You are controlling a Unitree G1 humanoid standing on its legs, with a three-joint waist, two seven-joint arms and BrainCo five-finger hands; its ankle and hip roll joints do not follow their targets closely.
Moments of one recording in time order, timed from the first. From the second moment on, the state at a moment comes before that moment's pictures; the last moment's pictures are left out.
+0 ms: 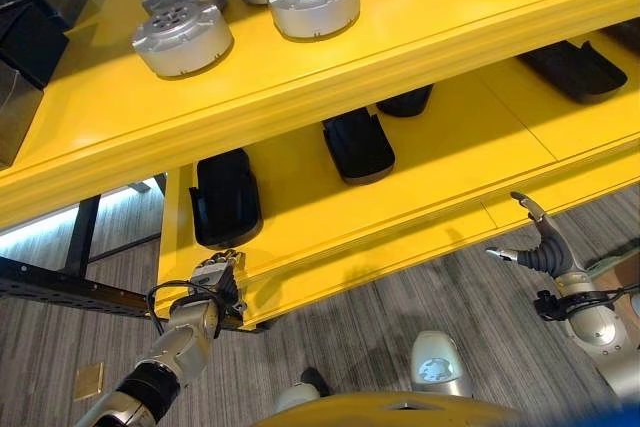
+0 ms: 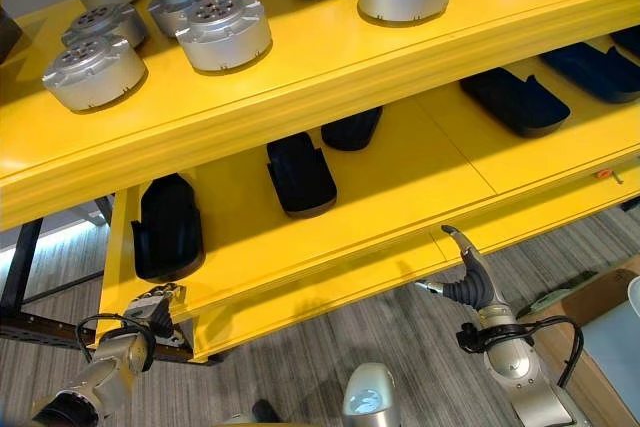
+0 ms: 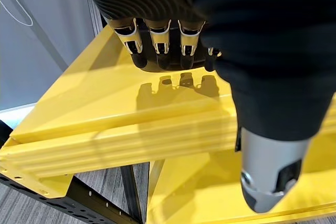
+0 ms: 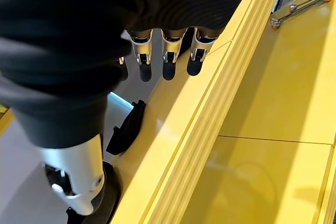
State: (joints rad) left arm -0.02 0.63 -0.47 0.40 0.65 0.33 0.09; right arm 0.25 -0.72 0.09 0.03 -0.02 -0.20 -0.24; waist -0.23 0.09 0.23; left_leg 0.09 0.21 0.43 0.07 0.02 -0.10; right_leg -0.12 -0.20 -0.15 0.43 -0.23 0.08
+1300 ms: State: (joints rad) left arm -0.02 0.48 -0.47 0.56 0.52 0.30 0.09; right arm 0.41 -0.76 -0.10 -0.09 -0.03 -0.14 -0.04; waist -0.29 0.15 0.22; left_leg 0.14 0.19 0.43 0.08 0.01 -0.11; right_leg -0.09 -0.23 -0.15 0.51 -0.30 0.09
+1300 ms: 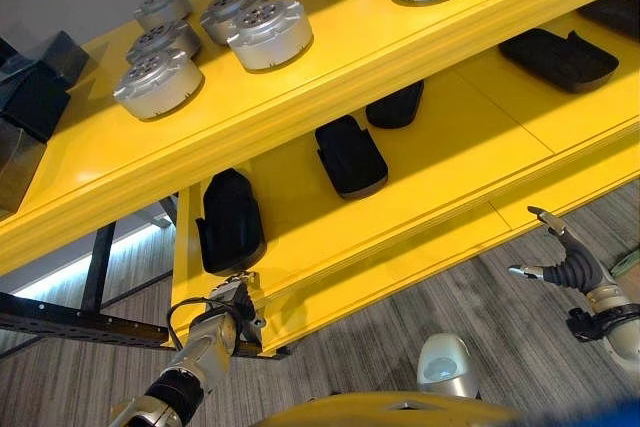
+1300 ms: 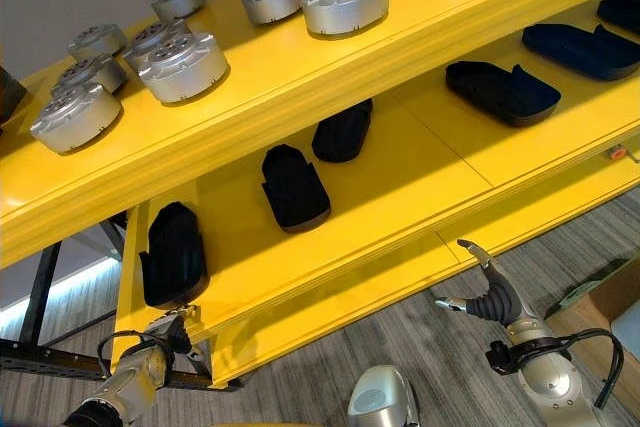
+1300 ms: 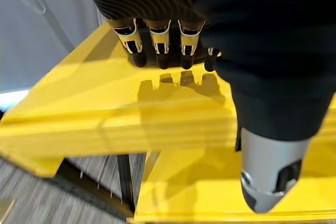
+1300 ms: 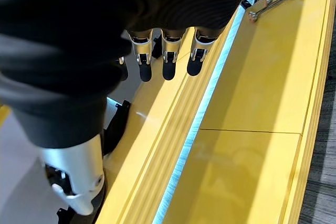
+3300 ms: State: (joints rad) left arm 0.39 0.74 -0.18 -0.18 -0.32 -0.09 -0.69; right arm 0.16 -0.77 0.20 -0.16 -0.03 -0.37 0.25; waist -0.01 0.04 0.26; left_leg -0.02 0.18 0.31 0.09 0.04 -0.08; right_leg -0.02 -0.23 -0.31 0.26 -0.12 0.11
